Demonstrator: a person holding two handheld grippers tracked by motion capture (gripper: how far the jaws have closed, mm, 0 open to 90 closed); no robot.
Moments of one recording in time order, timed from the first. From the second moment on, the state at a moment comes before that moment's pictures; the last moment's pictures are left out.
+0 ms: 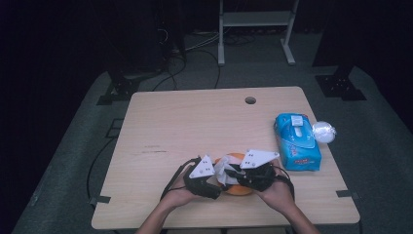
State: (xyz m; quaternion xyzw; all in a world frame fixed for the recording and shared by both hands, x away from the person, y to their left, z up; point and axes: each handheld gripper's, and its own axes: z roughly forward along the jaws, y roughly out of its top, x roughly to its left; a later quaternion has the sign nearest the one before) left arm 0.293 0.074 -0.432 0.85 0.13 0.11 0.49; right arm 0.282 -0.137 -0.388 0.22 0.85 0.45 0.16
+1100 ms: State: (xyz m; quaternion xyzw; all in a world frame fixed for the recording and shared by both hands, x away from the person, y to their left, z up) left arm 0.297 0.075 -0.437 0.85 0.14 0.09 0.50; right arm 0.295 -0.167 -0.392 0.26 0.84 0.45 0.15
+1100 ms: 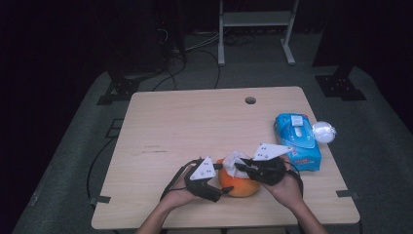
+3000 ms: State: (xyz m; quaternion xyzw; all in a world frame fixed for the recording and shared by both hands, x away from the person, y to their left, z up) left arm 0.299 0.074 -0.440 0.86 0.14 0.10 0.49; right arm 0.289 -0.163 -0.397 0.25 0.85 0.45 0.13
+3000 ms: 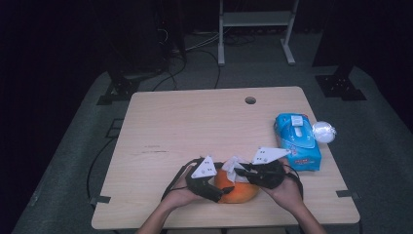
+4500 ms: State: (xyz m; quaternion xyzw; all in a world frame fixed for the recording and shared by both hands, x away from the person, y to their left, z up) left arm 0.309 0.092 -0.444 0.84 0.16 0.09 0.51; right arm 0.307 -0.192 -0.414 0.32 0.82 0.47 0.10
